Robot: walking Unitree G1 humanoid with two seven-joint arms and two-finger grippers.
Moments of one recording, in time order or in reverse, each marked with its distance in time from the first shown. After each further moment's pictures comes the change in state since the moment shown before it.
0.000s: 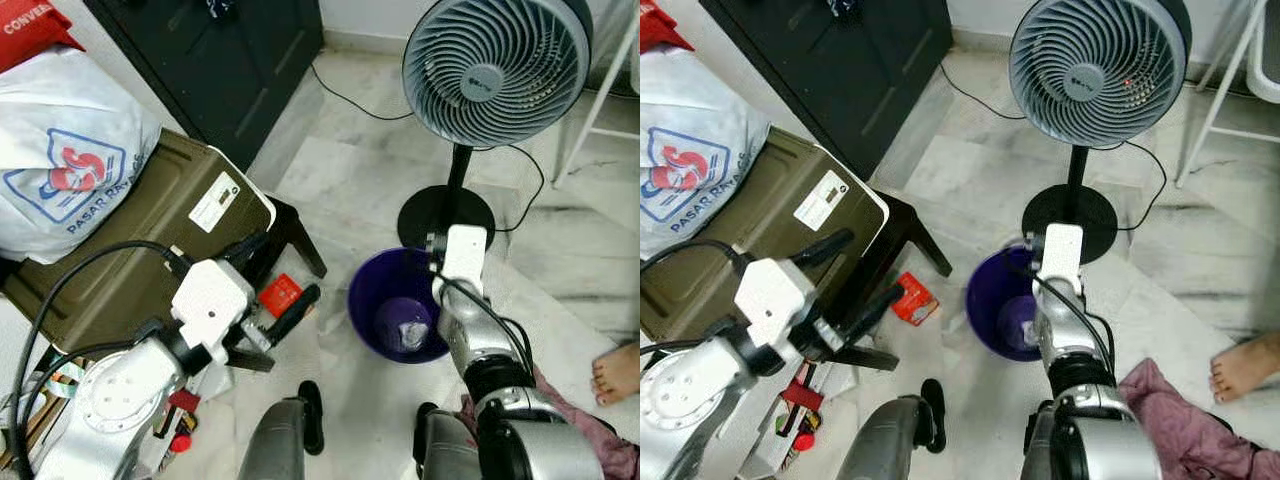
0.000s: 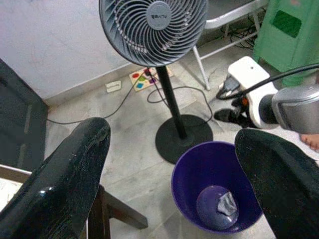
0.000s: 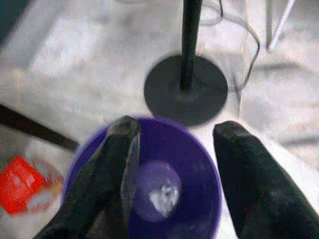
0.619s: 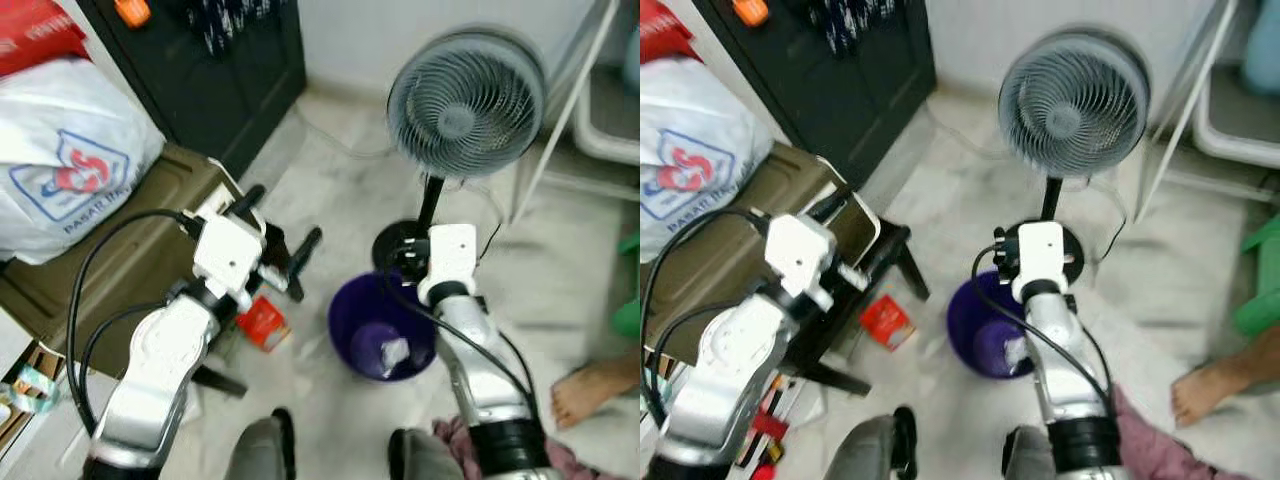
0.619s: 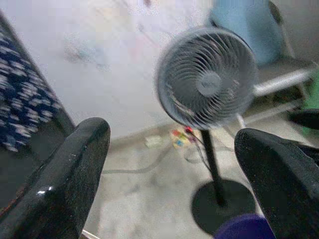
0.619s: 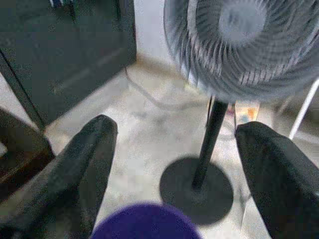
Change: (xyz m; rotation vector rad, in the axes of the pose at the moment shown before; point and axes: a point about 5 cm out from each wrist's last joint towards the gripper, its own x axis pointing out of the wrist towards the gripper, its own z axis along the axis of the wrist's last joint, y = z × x) left arm 0.044 0.025 -0.009 0.028 -0.119 0.219; right arm -0.057 0.018 0.028 -0.094 -0.297 0.246
